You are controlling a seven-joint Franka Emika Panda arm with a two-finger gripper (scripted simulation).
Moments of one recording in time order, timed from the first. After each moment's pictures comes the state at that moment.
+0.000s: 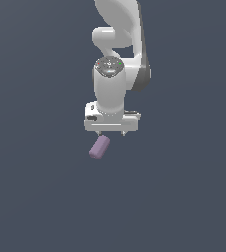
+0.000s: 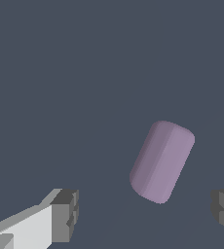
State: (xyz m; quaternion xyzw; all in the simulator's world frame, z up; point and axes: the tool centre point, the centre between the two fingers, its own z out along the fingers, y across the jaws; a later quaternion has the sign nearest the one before) arm -0.005 -0.007 0.170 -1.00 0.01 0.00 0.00
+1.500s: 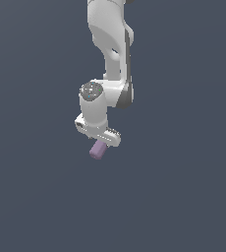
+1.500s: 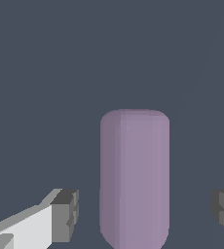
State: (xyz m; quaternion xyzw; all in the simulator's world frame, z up) arm -0.017 -0.065 0.090 -0.98 0.22 0.00 0.00
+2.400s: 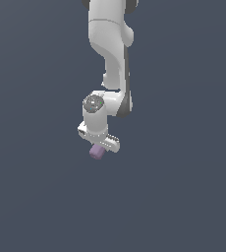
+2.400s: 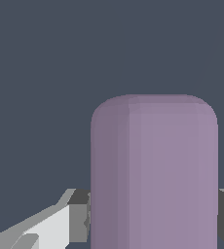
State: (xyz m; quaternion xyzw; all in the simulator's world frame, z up) arm -0.017 -0.065 0.041 -0.97 0.22 0.00 0.00
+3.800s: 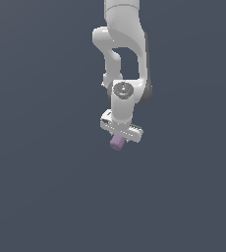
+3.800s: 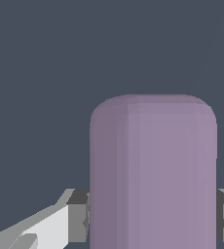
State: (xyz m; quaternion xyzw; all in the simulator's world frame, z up) arm -0.055 0.035 0.066 -0.97 0.22 0.00 0.00
